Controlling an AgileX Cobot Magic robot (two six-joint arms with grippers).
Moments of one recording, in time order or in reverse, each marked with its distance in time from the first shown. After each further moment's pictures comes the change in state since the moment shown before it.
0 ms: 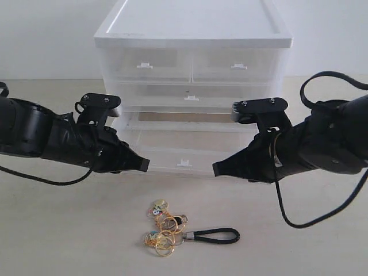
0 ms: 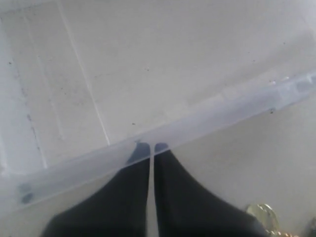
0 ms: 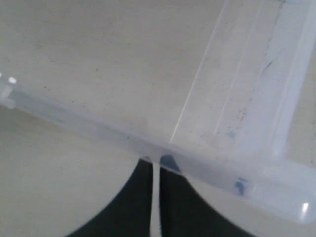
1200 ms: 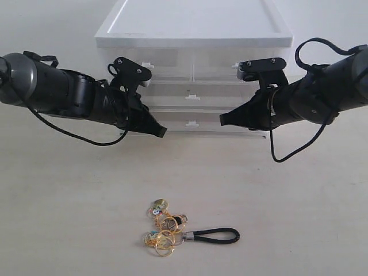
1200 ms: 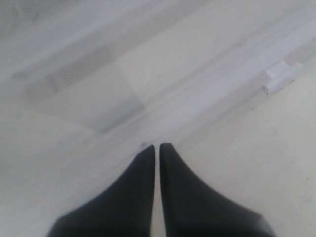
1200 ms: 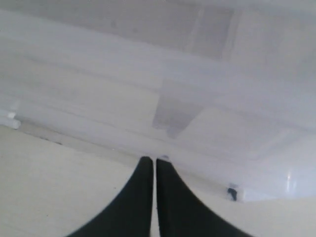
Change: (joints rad) left arm -0.005 0.219 -0.377 0.000 -0.121 0.238; right arm -0.186 0.229 -0.319 -0.016 -0.091 -0.161
